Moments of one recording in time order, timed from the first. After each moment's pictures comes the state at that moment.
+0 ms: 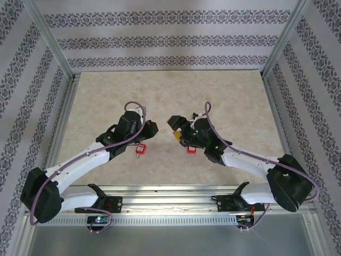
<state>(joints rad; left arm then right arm) -0.62 1.18 0.79 -0.16 0.09 -0.87 0.72 1.31 0.62 0.36 -0.16 1.44</state>
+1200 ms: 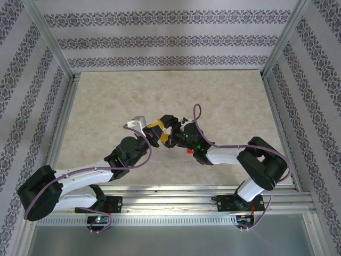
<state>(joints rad) -0.86 1.16 0.44 0.70 -0.31 -0.66 0.79 1.60 0.62 0.79 -0.15 1.81</state>
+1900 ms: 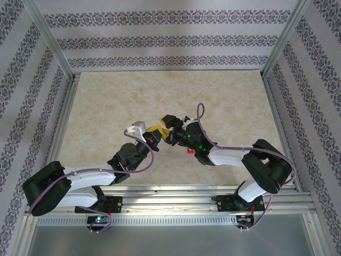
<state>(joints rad) -0.89 1.22 0.35 0.90 -0.37 -0.59 0.80 1.54 0.61 0.79 -0.11 1.83</state>
